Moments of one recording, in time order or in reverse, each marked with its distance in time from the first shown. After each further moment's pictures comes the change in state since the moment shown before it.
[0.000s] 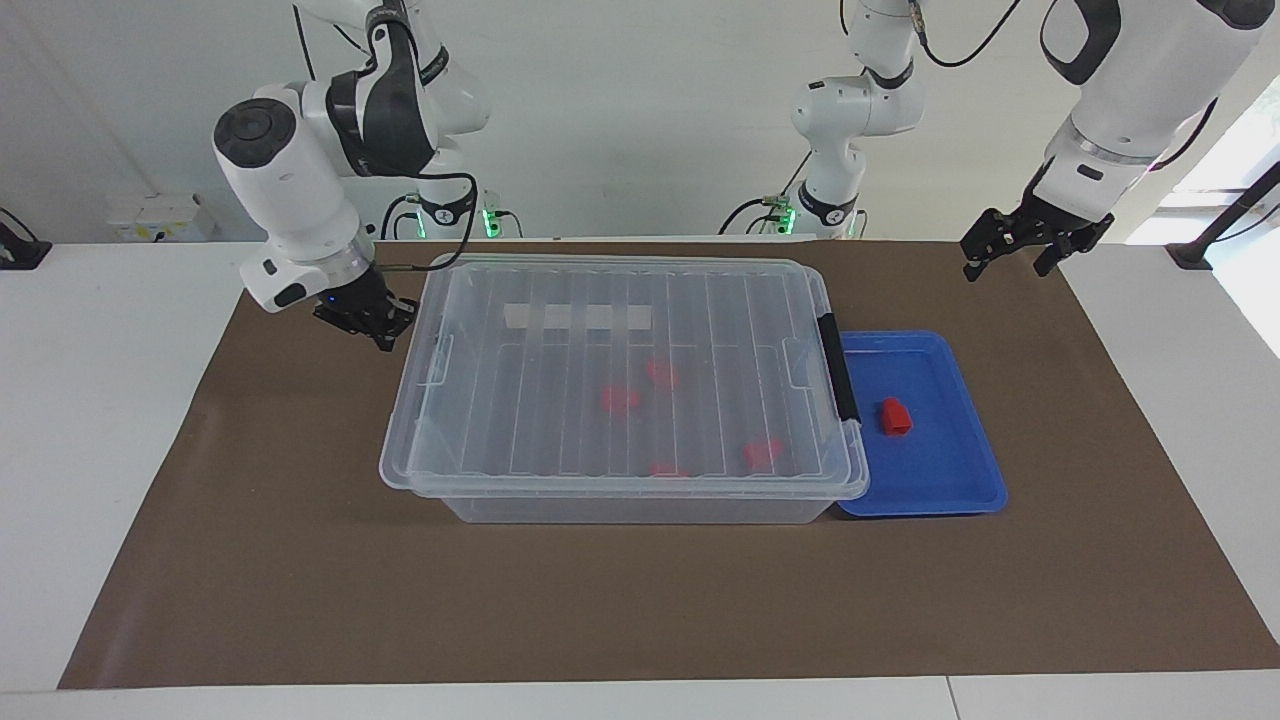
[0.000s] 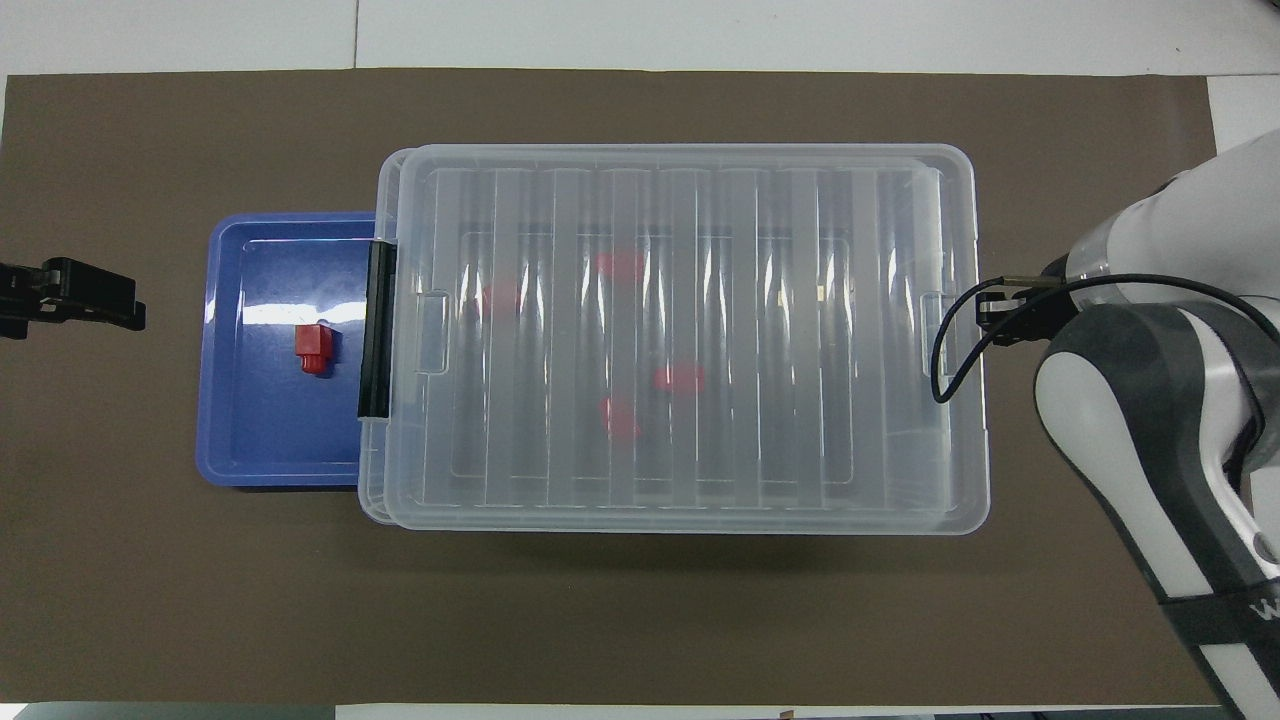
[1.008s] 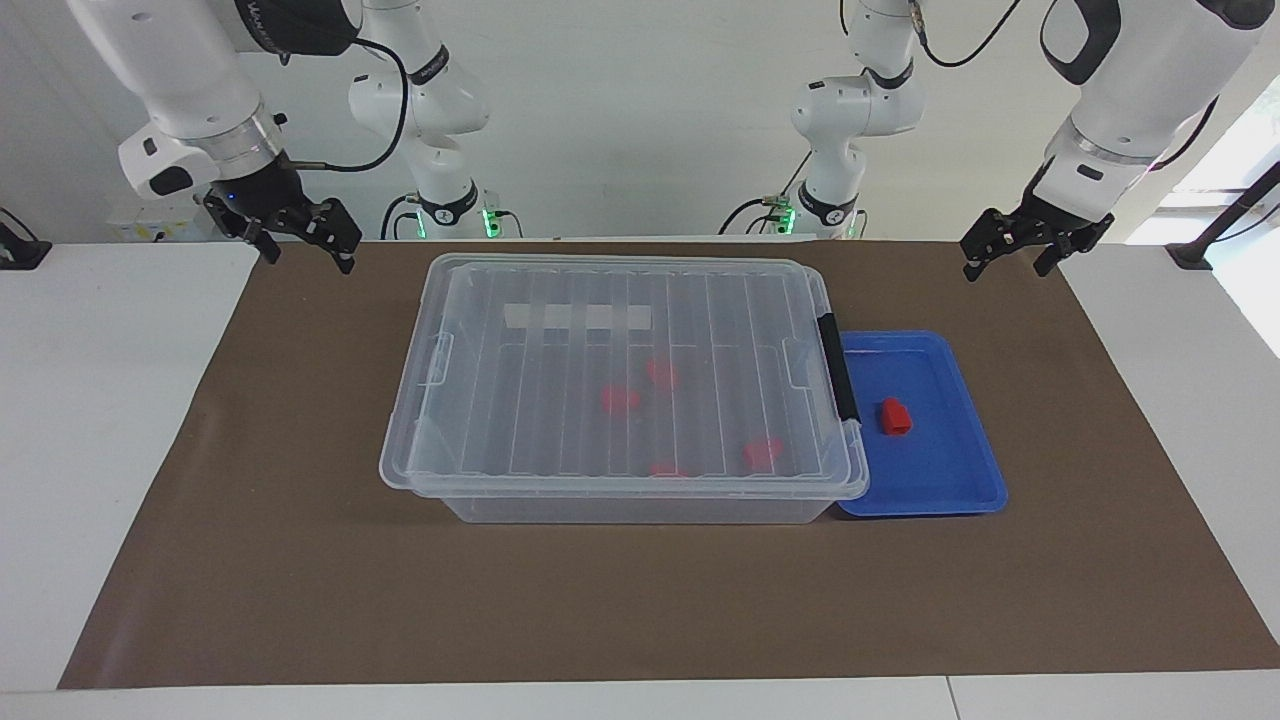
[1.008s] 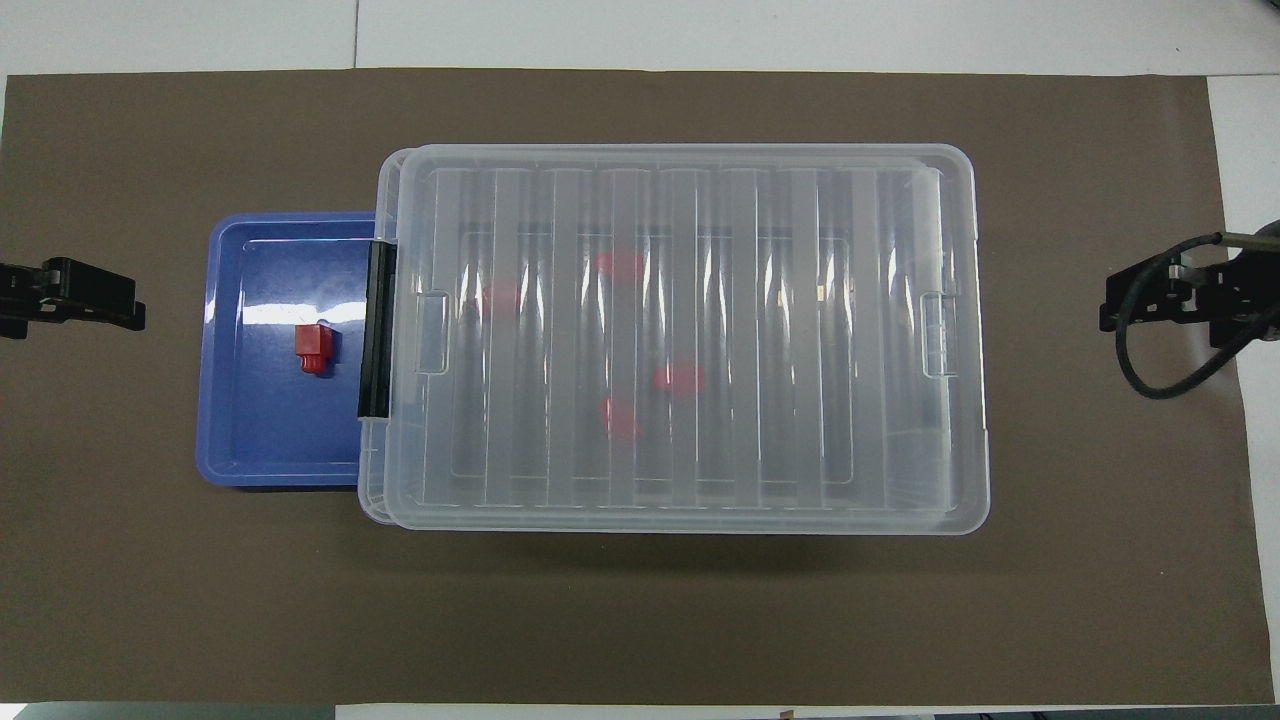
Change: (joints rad) left arm 0.000 0.000 0.000 0.000 0.000 0.000 0.000; right arm 0.002 -0.042 -0.089 0.231 -0.005 -0.267 -0.003
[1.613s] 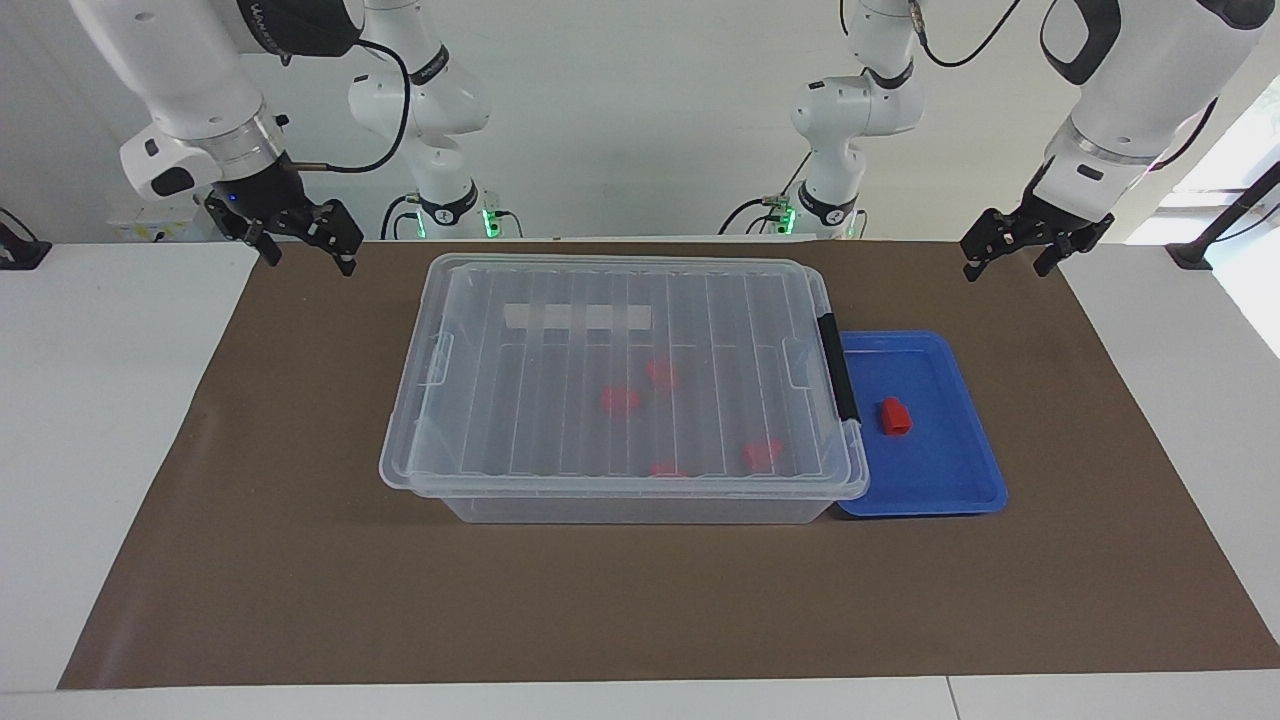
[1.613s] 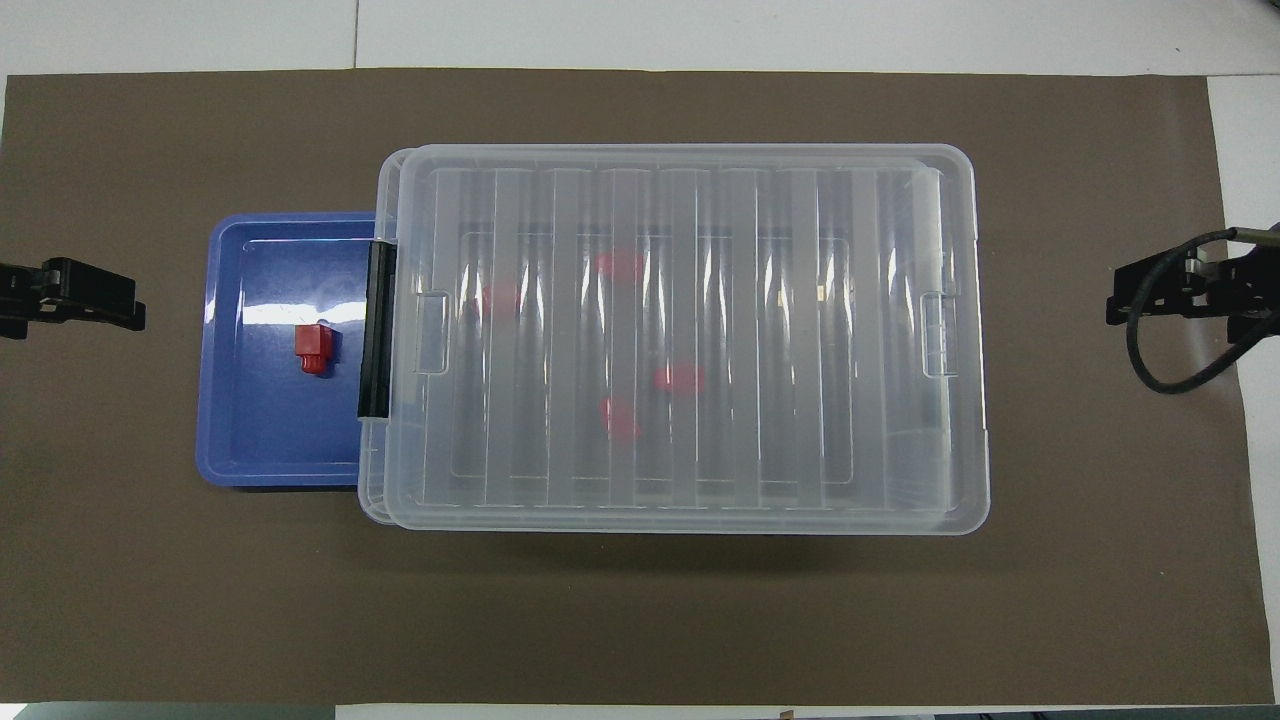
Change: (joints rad) left arm 0.000 0.000 0.000 0.000 0.000 0.000 0.000; right arm 0.006 0.001 0.007 0.001 0.000 0.011 0.000
